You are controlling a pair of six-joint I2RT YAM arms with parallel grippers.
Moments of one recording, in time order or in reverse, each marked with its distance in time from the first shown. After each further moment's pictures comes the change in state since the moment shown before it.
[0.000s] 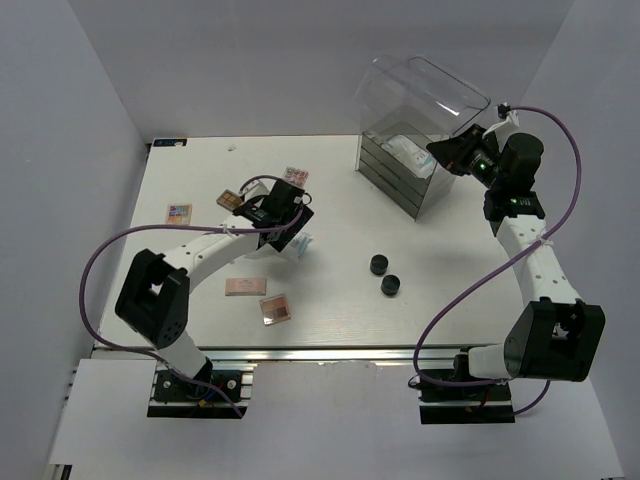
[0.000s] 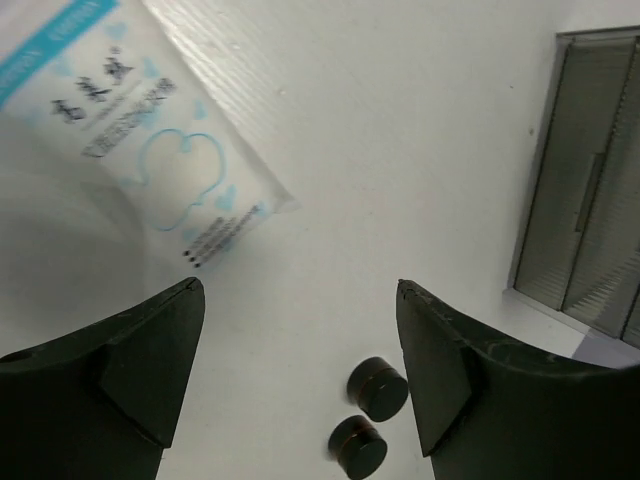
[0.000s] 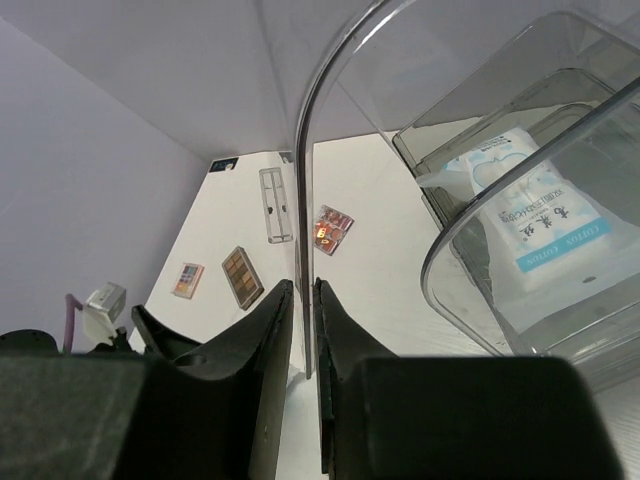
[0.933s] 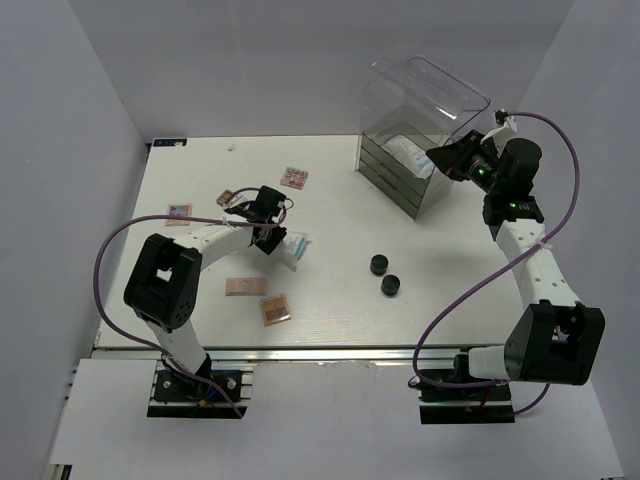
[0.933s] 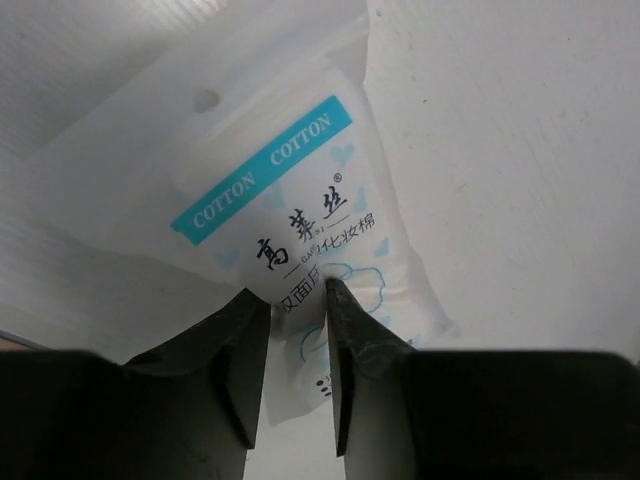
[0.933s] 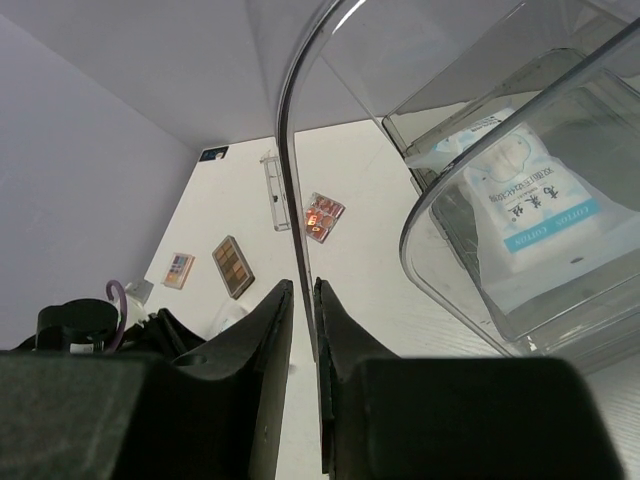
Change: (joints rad) left arm 0.143 0.093 -0.098 -0.015 0.040 0.019; right arm -0.001 -0.018 -0.041 -0.005 0.002 -0.025
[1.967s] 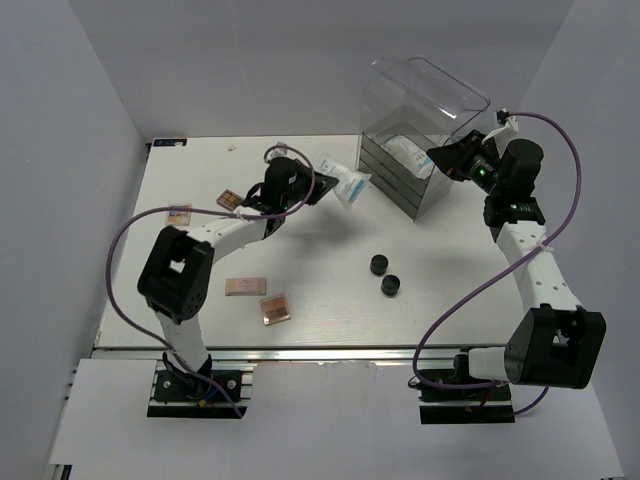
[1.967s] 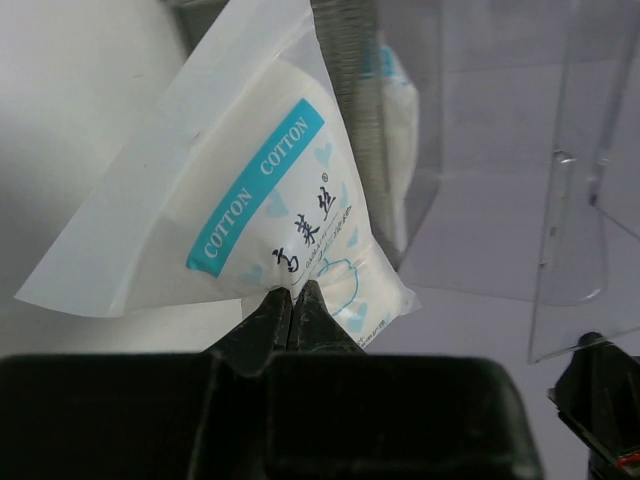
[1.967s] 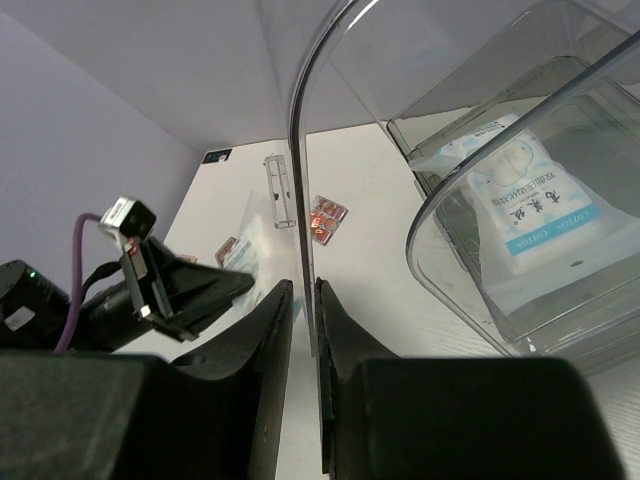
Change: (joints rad) left arm -0.061 0.061 0.106 0.733 0.369 0.047; right arm 0.000 -0.018 -0.005 0.002 -0.002 0.000
